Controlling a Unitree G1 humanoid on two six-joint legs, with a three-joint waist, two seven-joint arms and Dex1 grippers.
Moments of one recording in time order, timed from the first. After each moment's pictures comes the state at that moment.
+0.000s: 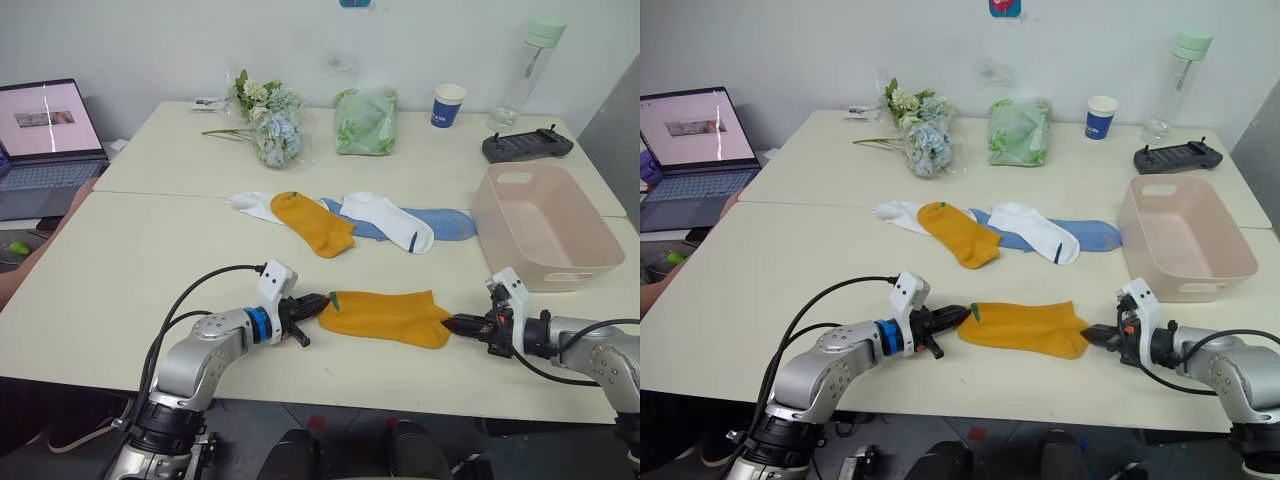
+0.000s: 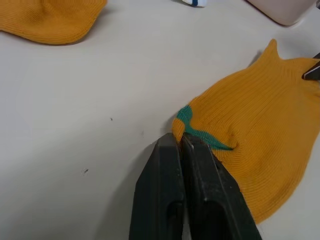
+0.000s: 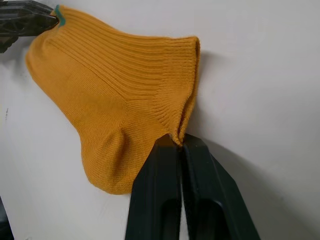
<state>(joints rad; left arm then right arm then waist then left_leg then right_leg) -0.21 0.41 -0.10 -0.14 -0.42 0.64 -0.69 -0.10 -0.74 -0.12 -0.28 0.66 1.04 0.74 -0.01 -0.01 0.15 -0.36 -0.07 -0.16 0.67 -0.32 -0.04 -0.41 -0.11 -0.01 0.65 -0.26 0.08</state>
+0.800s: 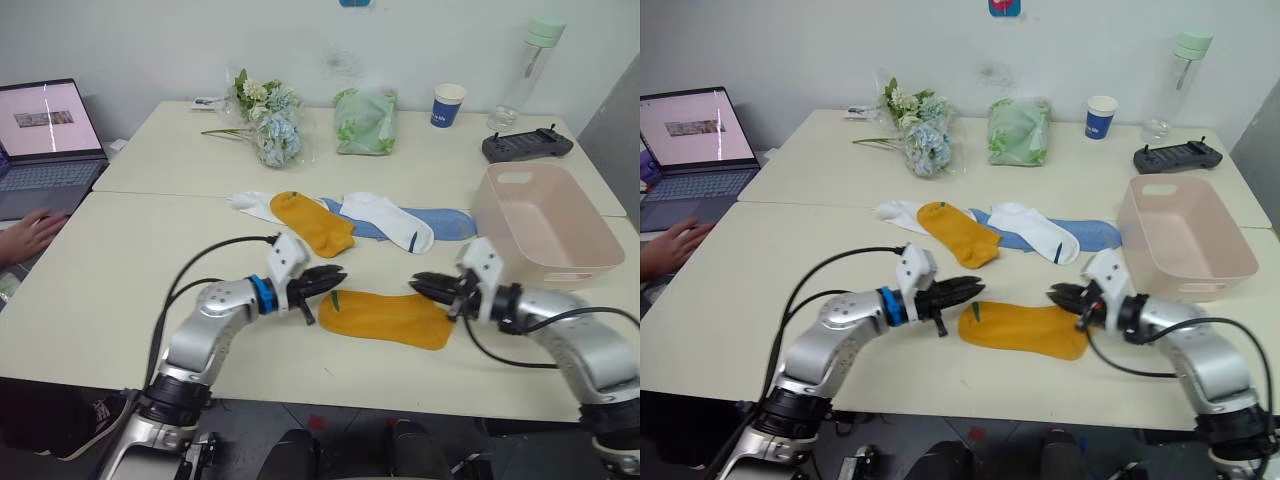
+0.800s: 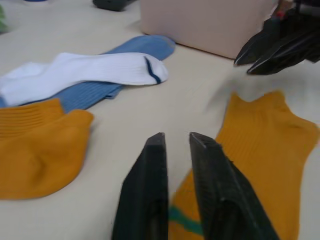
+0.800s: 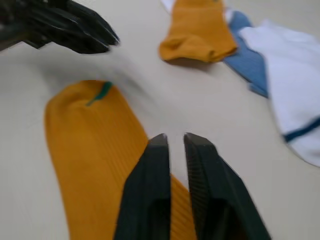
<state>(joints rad) -0.34 0.40 -0.20 -0.06 -0.31 0.34 -0.86 -0.20 -0.64 0.11 -0.32 0.38 0.54 0.78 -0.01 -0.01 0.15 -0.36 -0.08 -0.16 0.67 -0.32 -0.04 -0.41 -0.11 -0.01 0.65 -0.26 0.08</state>
